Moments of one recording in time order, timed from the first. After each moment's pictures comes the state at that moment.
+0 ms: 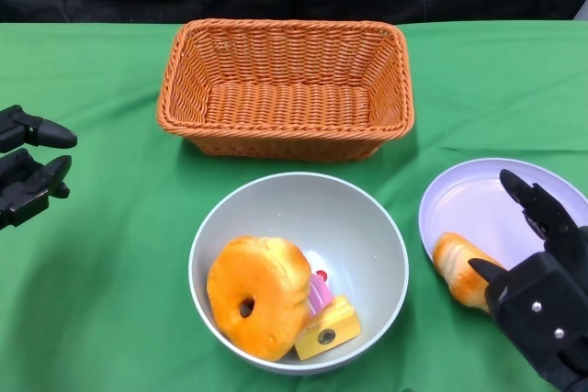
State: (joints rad) left arm -0.61 0.37 0.24 1.20 -0.07 -0.61 -0.27; right arm 0.12 -0.16 0.14 -0.37 -0.44 0.37 -0.09
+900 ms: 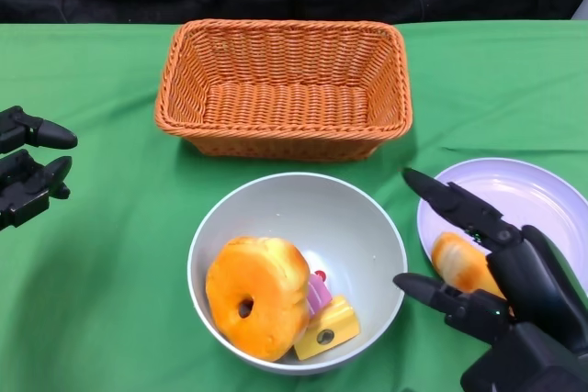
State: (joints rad) left arm -0.61 0.37 0.24 1.20 -0.07 -0.60 -0.27; right arm 0.19 -0.16 0.23 -0.53 -0.45 0.12 0.02
